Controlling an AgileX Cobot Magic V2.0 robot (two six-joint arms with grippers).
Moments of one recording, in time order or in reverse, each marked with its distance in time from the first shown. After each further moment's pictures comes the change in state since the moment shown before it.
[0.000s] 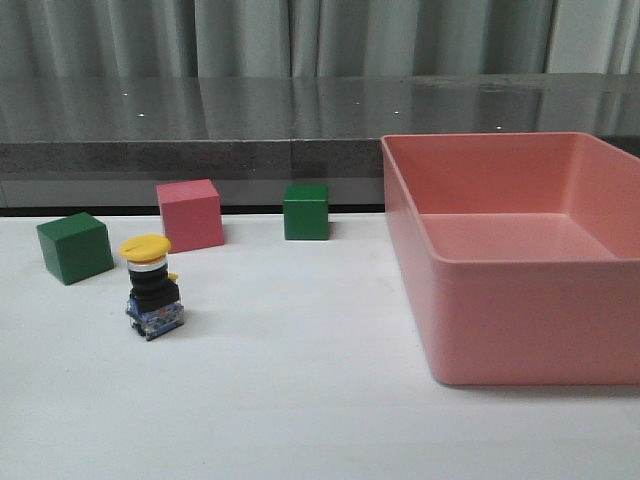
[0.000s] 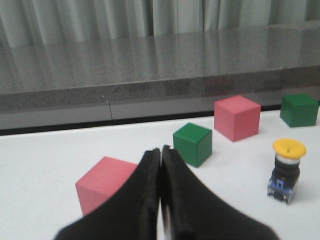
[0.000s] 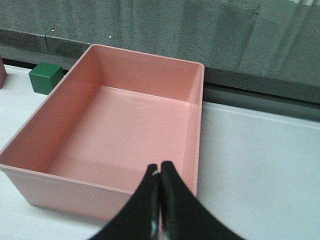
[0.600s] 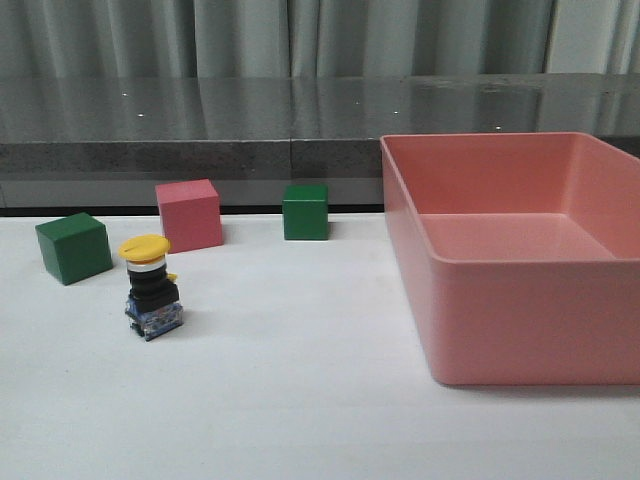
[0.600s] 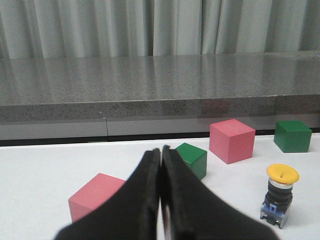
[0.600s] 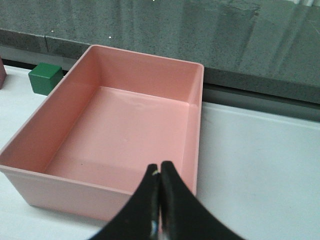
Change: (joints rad) left arm 0.000 0.000 0.000 -0.008 -0.037 -0.025; right arm 0.000 0.000 0.000 0.000 -0.002 0.000
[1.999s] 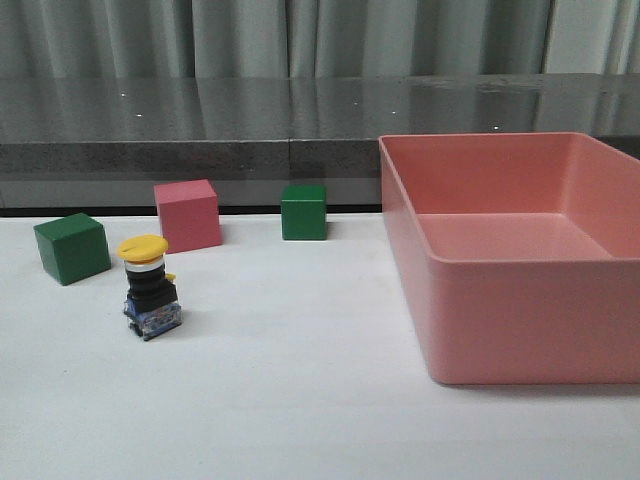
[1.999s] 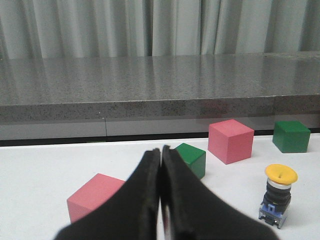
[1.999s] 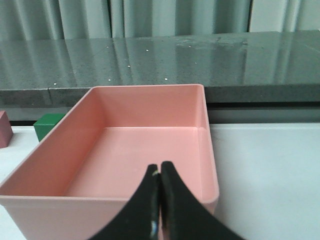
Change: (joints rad) left arm 0.000 0.000 0.000 -0.002 0.000 -0.001; right arm -0.329 -0.311 0.427 0.489 -0.430 -0.306
